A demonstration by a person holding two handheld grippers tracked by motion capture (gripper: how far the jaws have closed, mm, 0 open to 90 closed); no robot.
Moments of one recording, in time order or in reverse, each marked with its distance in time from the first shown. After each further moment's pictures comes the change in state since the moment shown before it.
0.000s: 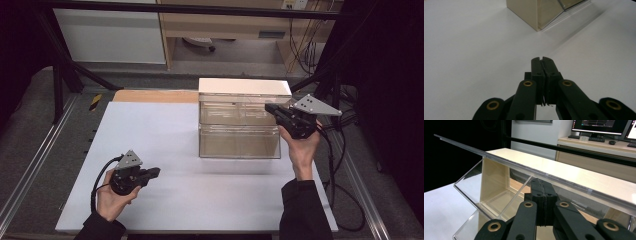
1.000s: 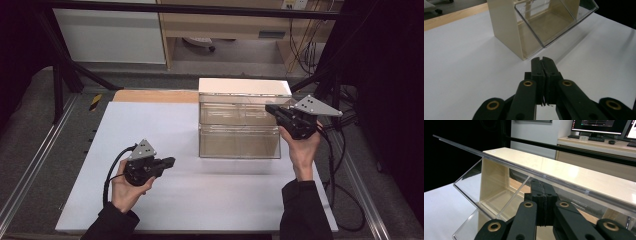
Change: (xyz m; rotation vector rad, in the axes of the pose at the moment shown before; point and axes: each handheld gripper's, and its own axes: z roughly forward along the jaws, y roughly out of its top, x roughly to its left) left arm -0.023 0.044 0.010 -0.080 -0.038 0.044; right arm -0.001 -0.002 -0.001 0.001 -0.001 0.000
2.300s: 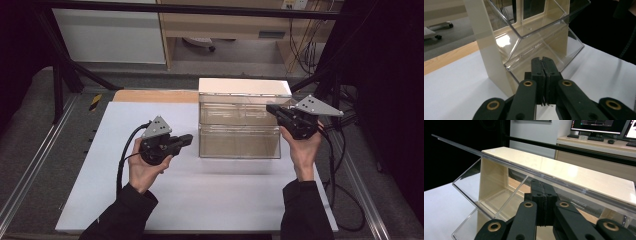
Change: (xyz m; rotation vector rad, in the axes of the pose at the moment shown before) left arm -0.016 0.071 0.011 -0.134 -0.023 0.041; right arm -0.001 0.000 -0.001 0.005 -0.003 0.000
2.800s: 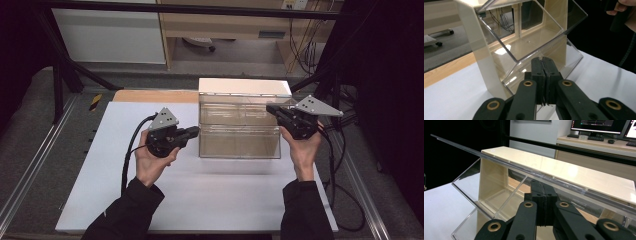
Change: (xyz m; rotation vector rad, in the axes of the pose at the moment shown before) left arm -0.004 0.023 0.009 -0.031 0.000 0.016; right arm -0.001 -0.001 0.000 0.001 0.000 0.000
